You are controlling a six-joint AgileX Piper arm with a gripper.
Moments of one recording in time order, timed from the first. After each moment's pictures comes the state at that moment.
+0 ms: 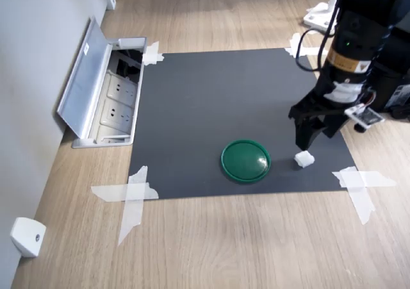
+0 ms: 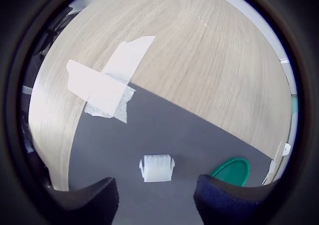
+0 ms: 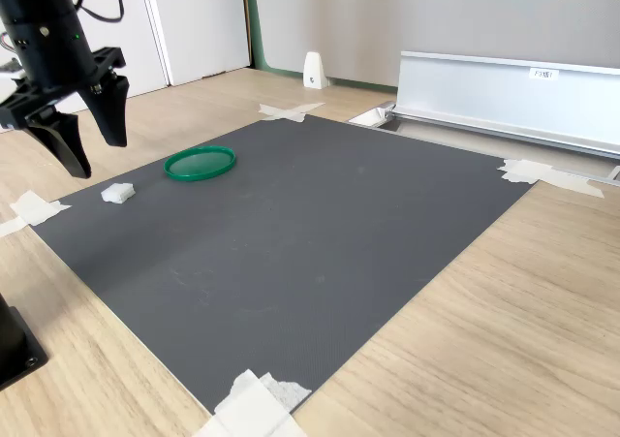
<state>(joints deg) 38.2 76.0 -39.5 1.0 41.4 -77.1</state>
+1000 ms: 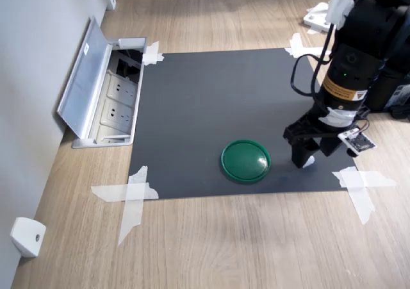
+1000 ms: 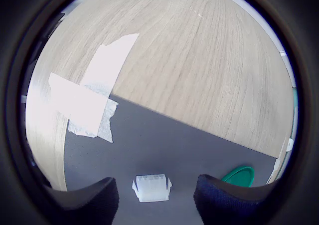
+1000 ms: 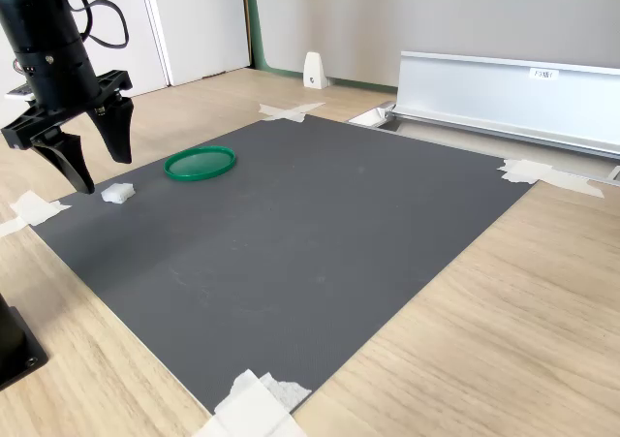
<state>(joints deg) 42.9 80.7 -39.4 -2.1 37.4 -67.0</state>
